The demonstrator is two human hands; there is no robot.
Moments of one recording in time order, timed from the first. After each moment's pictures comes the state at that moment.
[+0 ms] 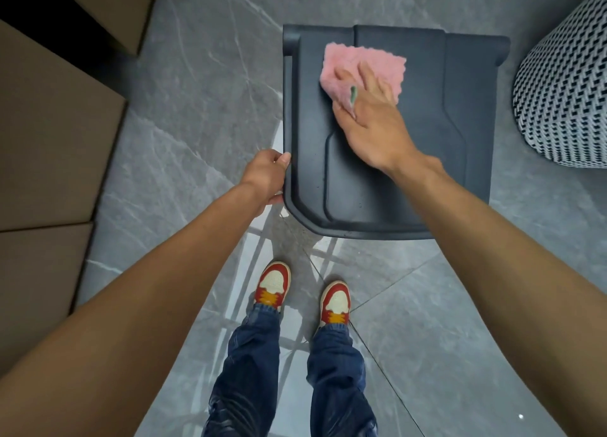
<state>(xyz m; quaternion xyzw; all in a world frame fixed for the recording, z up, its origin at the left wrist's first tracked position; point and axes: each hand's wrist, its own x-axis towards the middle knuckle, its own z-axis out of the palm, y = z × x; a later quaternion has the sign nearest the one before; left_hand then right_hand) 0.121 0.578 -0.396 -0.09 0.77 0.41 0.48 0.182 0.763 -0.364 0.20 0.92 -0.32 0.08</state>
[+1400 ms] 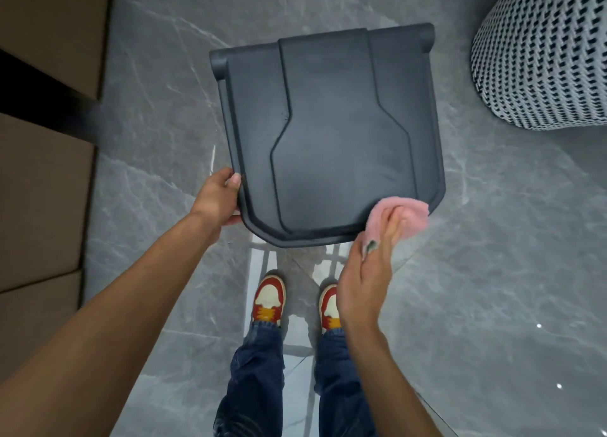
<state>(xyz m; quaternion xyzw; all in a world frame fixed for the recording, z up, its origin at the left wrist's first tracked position) 0.127 0.581 -0.390 -0.06 0.80 0.38 0.46 0.349 0.638 -0.361 0.58 0.67 -0.44 -0.15</state>
